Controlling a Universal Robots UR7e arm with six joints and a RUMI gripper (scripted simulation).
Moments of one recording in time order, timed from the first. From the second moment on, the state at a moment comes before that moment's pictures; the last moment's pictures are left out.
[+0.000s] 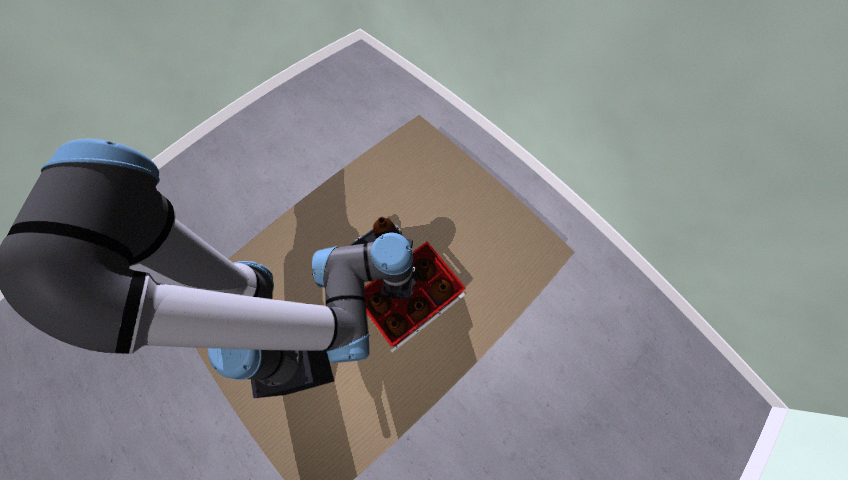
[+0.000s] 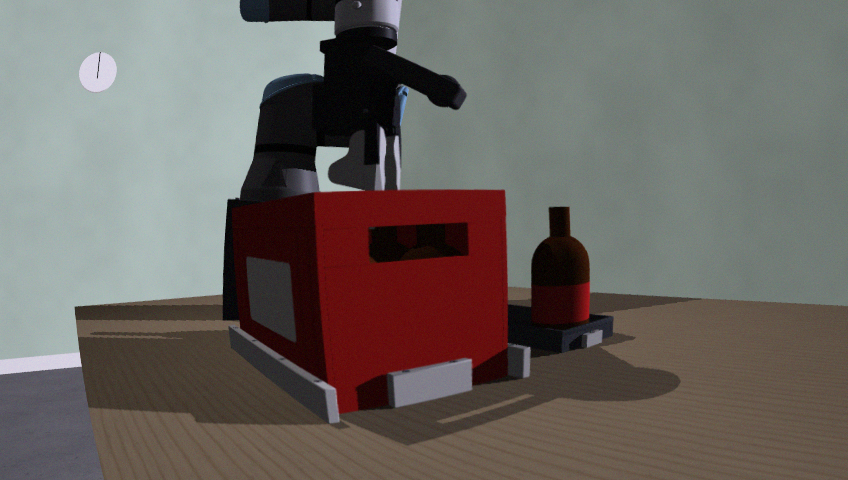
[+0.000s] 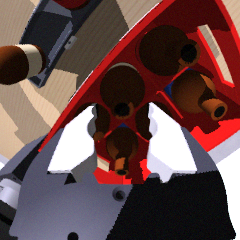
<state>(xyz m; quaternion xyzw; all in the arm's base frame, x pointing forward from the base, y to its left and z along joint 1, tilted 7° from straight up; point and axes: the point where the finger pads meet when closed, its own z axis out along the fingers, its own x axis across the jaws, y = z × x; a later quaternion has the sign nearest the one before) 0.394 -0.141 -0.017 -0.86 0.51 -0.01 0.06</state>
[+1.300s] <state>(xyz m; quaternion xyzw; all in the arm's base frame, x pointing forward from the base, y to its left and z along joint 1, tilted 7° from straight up) 0.392 -0.145 0.024 -0.86 0.51 -0.01 0.06</state>
